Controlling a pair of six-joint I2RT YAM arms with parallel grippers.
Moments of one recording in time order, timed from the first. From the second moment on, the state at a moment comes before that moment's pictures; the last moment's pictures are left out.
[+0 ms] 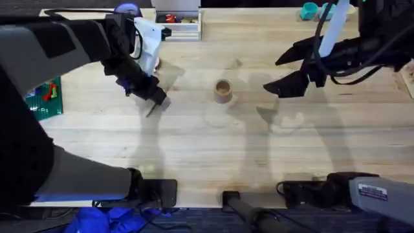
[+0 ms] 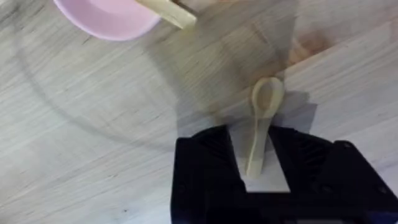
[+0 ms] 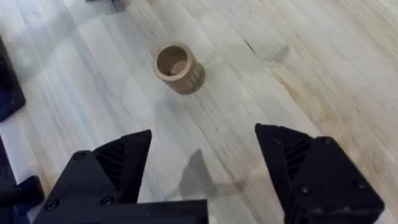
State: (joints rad) left arm 0.05 1.64 0.99 -0.84 0.08 0.52; right arm 0.01 1.38 1.03 -0.82 -0.75 -0.78
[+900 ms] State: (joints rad) left arm 0.02 1.63 0.99 -0.83 0.09 0.52; right arm 0.01 1.38 1.03 -0.82 -0.75 -0.78
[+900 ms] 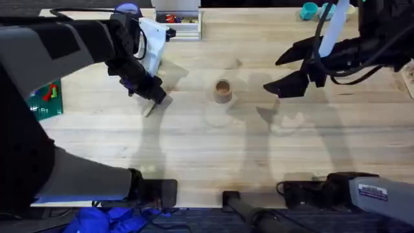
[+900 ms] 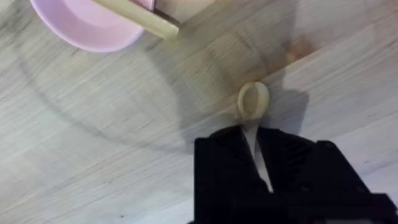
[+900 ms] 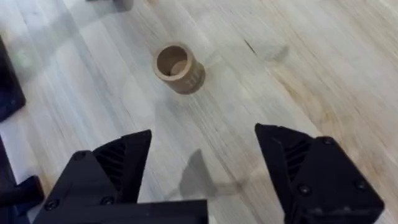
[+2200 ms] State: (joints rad) left arm 0.02 1.35 0.95 -0.62 0.39 0.48; right arm 0.01 1.38 1.03 -0.83 -0.75 -0.78
